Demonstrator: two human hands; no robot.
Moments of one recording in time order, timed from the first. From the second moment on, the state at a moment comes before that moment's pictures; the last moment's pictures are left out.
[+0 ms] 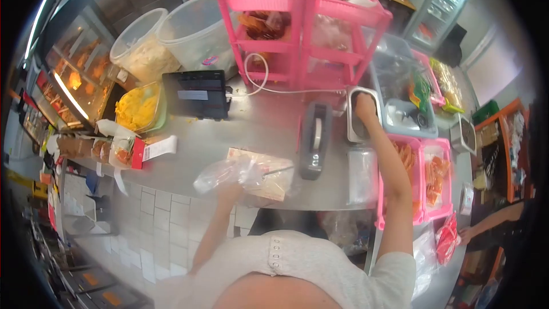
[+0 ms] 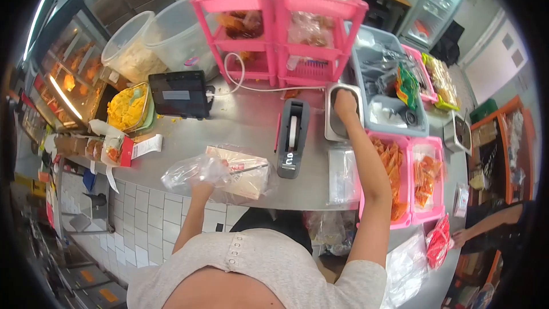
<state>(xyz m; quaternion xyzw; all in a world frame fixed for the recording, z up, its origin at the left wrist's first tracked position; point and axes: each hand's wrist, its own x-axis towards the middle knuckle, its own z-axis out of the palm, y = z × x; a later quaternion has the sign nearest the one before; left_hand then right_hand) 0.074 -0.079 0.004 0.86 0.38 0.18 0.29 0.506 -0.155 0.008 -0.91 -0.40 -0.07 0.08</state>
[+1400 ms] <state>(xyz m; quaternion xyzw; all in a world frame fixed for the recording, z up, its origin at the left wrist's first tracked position) 0.094 -0.093 0.015 0.78 0.34 0.39 0.37 0.175 -0.145 0.022 -0.66 -0.46 0.02 0.59</state>
